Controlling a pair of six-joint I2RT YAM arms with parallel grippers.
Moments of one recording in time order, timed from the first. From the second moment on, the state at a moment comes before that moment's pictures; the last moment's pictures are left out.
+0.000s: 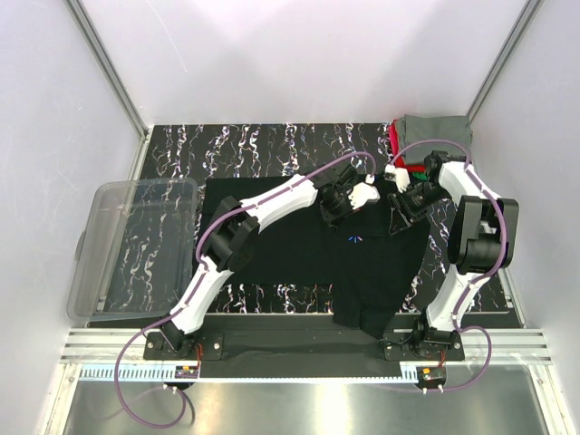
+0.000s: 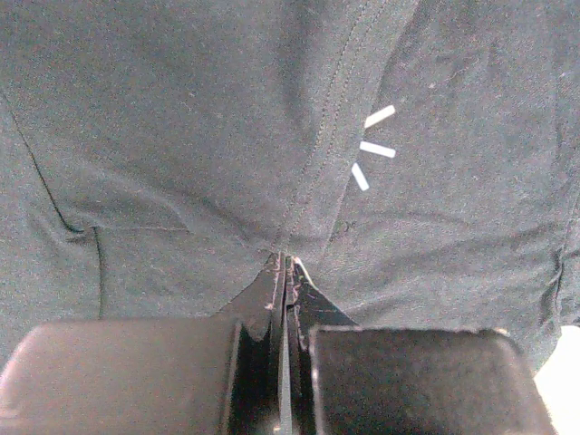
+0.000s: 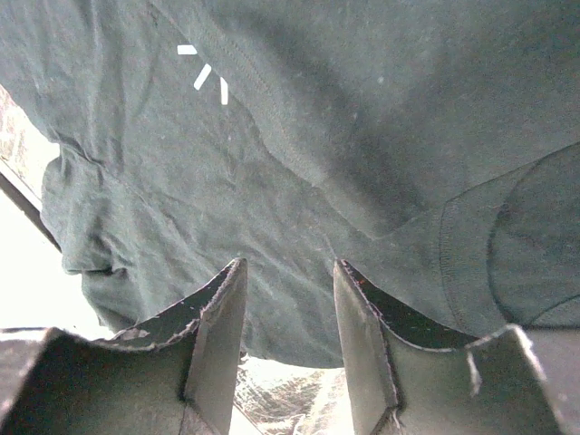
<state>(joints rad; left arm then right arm) -0.82 2.35 2.07 -0.82 0.32 0.43 -0.11 1.88 1.39 -1.09 -0.57 -0.76</state>
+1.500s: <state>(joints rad) -0.80 2.35 2.04 -0.81 0.26 0.43 -0.11 1.85 1.29 -1.07 -0.56 -0.74</state>
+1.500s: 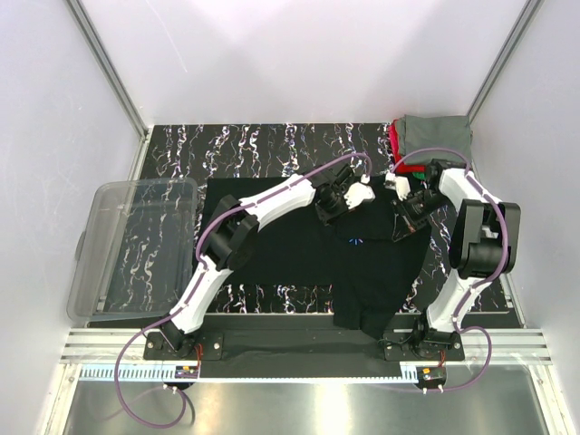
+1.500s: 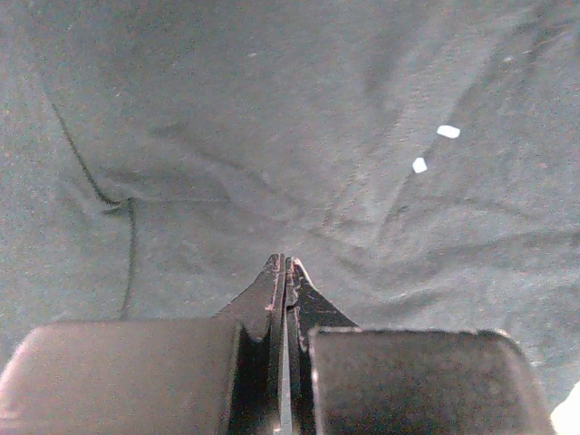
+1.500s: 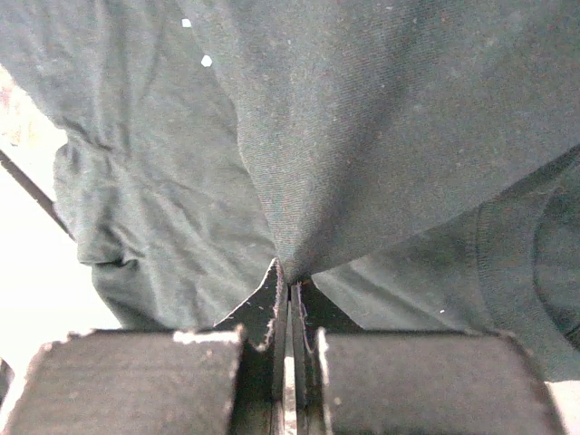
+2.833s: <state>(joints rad) -0.74 2.29 2.04 -0.81 0.24 0.44 -0.10 1.96 1.58 -1.28 -0.61 -0.64</state>
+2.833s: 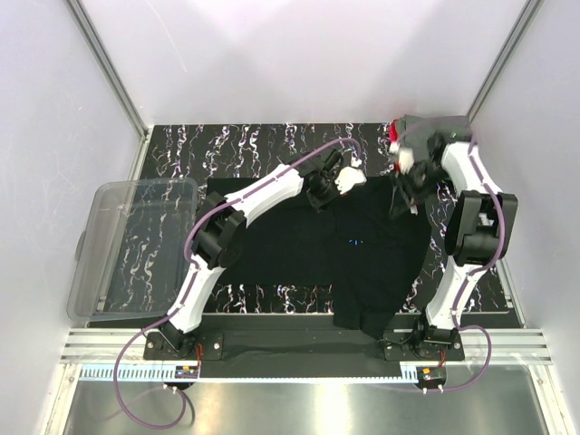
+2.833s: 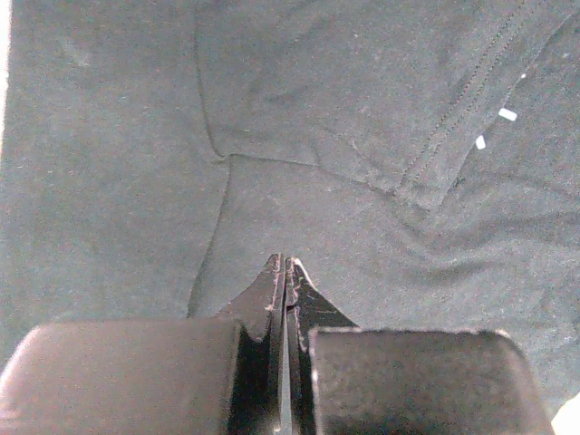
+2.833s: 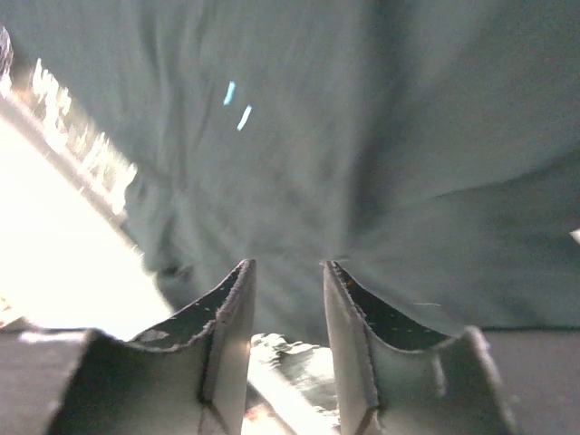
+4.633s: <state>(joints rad) -0.77 2.33 1.89 -0.72 0.53 0.26 -0.14 2.44 2.11 -0.91 -0.43 -0.48</state>
